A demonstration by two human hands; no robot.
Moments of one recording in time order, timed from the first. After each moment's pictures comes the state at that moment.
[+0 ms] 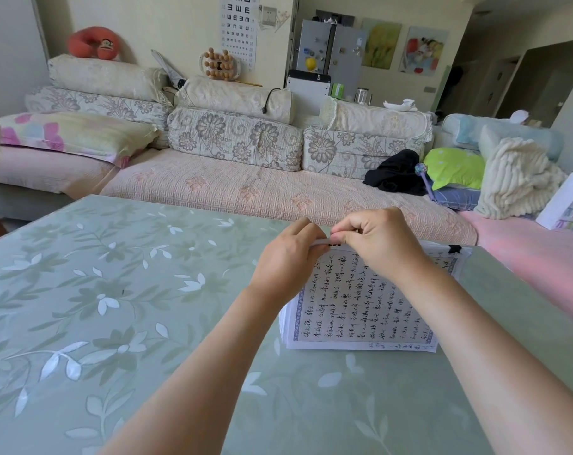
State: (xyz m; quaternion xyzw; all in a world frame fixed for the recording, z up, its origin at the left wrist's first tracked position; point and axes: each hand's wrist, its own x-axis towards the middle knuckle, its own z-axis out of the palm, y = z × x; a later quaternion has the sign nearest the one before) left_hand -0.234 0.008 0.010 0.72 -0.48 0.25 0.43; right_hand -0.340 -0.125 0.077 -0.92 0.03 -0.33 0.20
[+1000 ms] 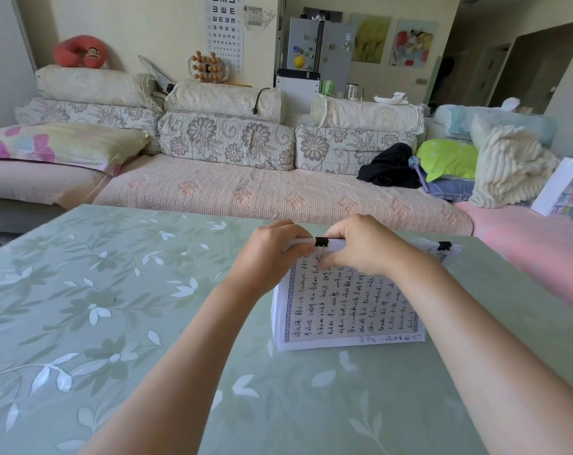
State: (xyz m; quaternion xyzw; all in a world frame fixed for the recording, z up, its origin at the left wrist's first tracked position) left_hand -0.227 0.020 0.026 0.71 -0.51 0.16 0.45; right_hand -0.340 -0.130 0.084 -0.96 0.14 -0.10 0.19
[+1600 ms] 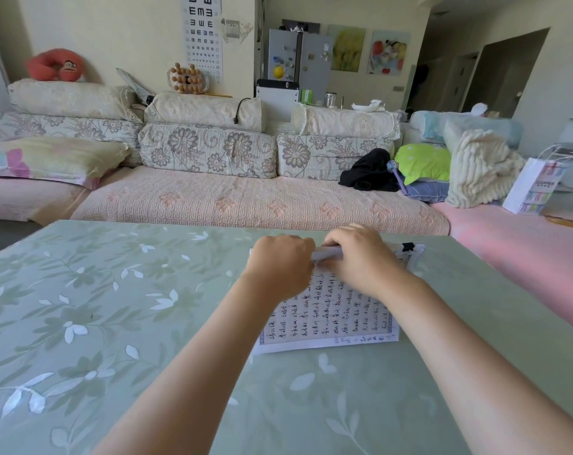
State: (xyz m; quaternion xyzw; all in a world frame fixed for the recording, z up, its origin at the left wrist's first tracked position) left_hand -0.271 -0.021 0.050 0.82 -0.50 0.26 0.08; right_hand -0.374 -0.151 0.065 -0.97 0.11 -0.23 0.05
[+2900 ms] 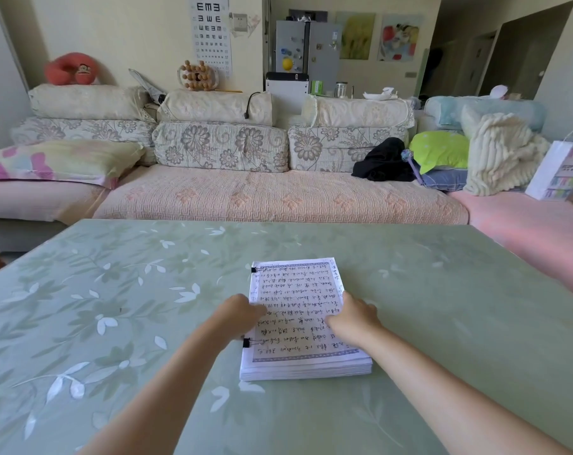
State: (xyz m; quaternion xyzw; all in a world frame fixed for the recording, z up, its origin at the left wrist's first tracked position) left_hand -0.218 0.056 -0.050 0.90 -0.16 -0.22 0.33; right_hand -0.346 -0.129 -0.071 -0.87 0.40 -0.01 0.29
